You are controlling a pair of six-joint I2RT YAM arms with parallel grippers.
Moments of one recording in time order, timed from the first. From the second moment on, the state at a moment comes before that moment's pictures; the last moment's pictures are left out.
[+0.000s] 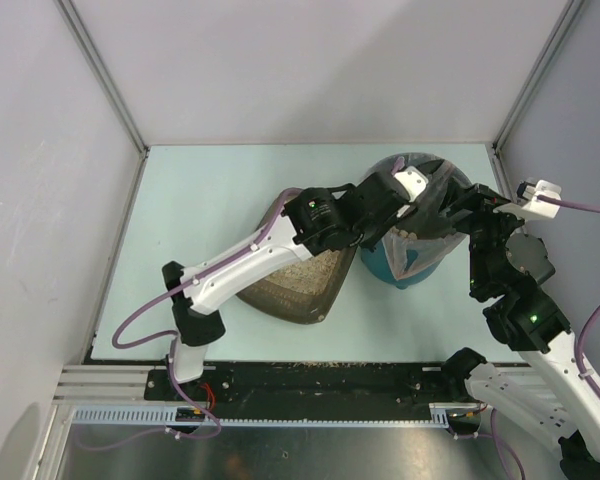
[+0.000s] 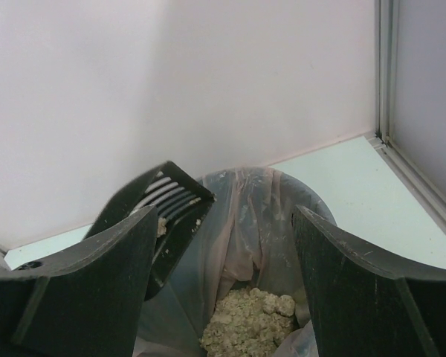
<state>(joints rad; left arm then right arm) -1.17 1.94 2.28 -1.11 -0.37 -0.14 0.62 0.67 0.99 -0.12 0.76 0.21</state>
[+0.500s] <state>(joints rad) -1.22 1.93 2.35 -1.11 -0.53 -0.08 0.62 0.66 0.99 -0.13 0.76 0.21</state>
